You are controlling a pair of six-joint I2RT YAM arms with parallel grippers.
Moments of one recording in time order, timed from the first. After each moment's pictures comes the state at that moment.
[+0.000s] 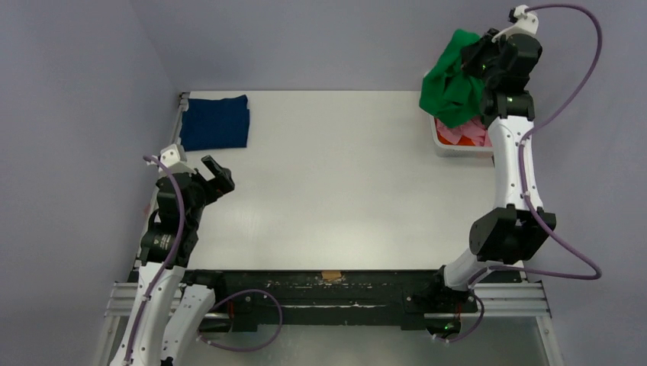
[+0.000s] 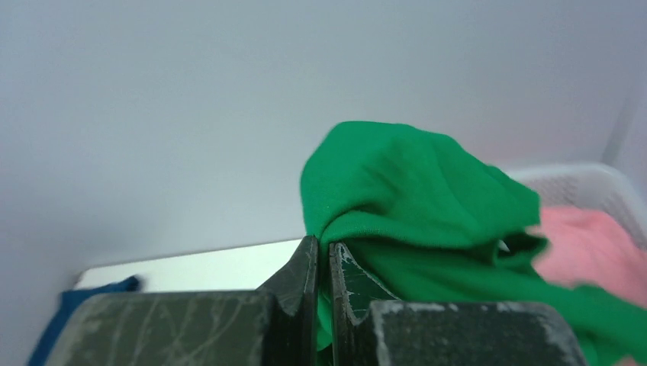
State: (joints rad) left arm -0.11 0.60 0.77 -0.54 -0.23 -0.50; right arm -0.12 1.61 1.80 -0.24 -0.13 0.34
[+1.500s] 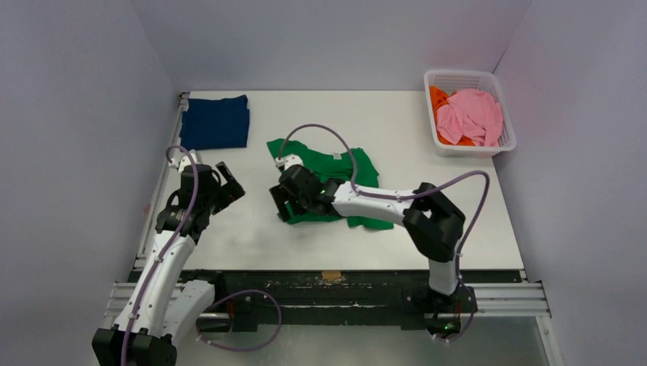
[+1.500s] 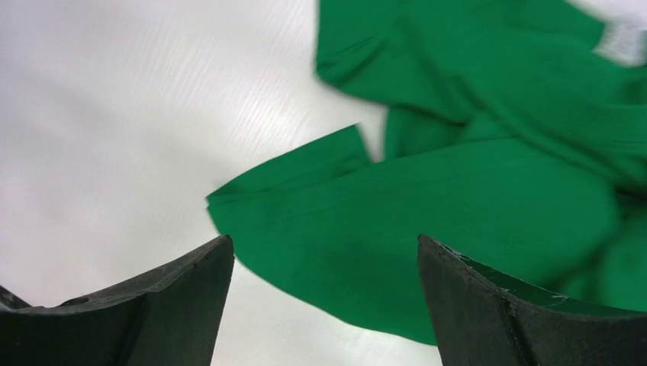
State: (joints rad) left arm -0.11 0.82 0.72 -0.63 -0.17 -0.64; right arm 0.99 1.83 1.32 -0.31 0.25 0.43
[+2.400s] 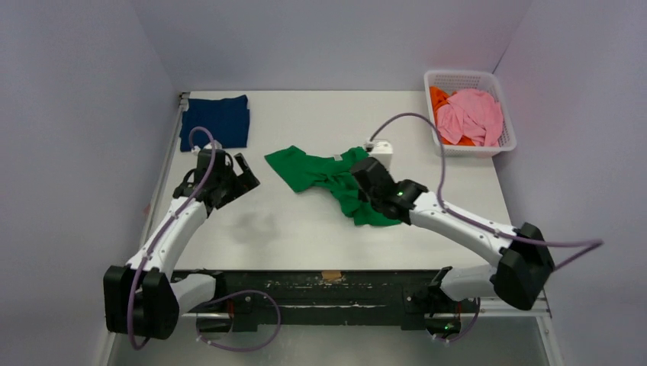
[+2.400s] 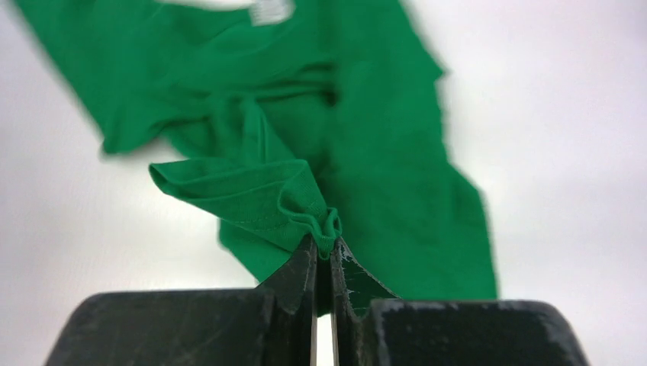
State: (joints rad) left arm -0.11 1.05 0.74 -0.50 -0.04 -0.65; right arm 0.91 1.42 1.04 -0.47 0.56 0.61
